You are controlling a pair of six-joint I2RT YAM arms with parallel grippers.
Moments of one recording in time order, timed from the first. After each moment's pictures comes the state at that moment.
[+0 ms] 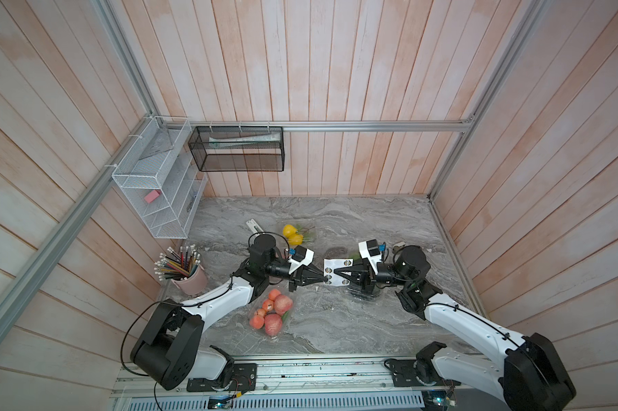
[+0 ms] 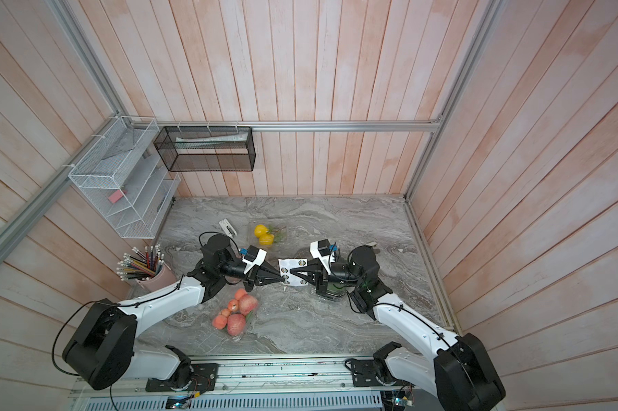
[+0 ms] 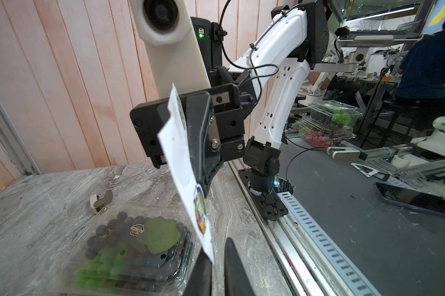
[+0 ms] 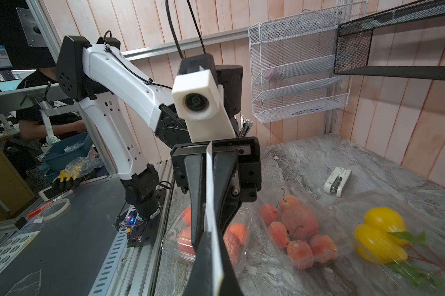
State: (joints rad) left arm -0.52 1.40 0.73 0.55 1.28 0.16; right arm 0.53 1.11 0.55 0.61 -1.02 0.21
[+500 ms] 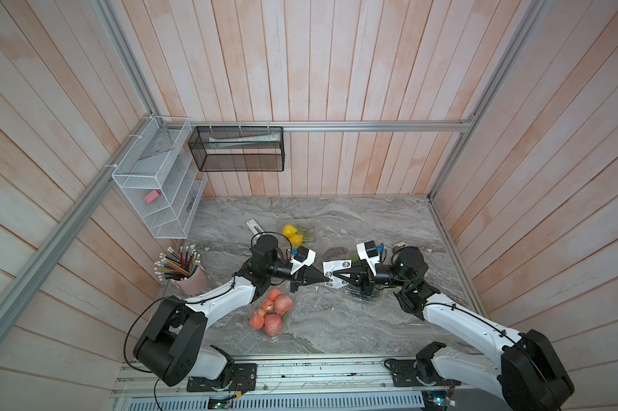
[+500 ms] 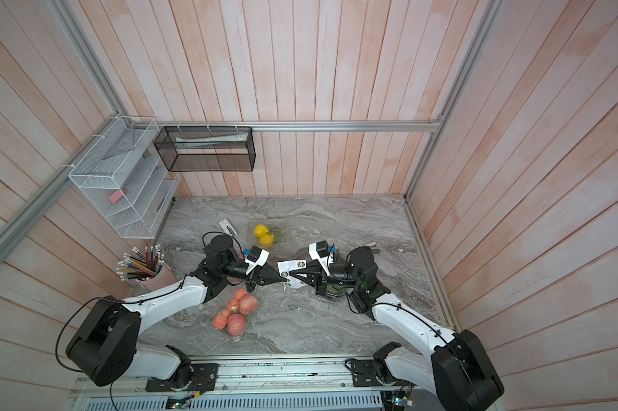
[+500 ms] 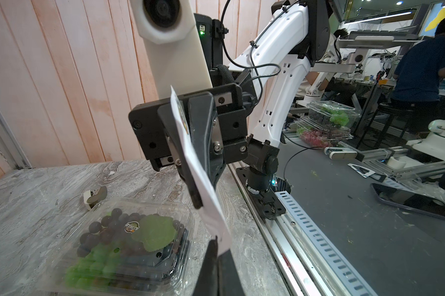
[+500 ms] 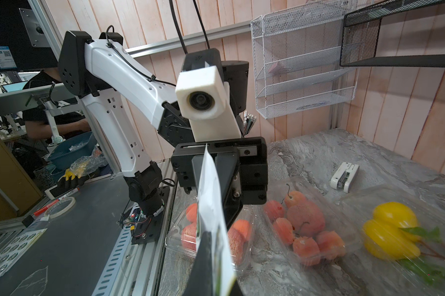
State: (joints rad) left arm -0.54 1.43 0.73 0.55 1.28 0.16; right arm 0.54 1.13 0.54 0.63 -1.02 0.22
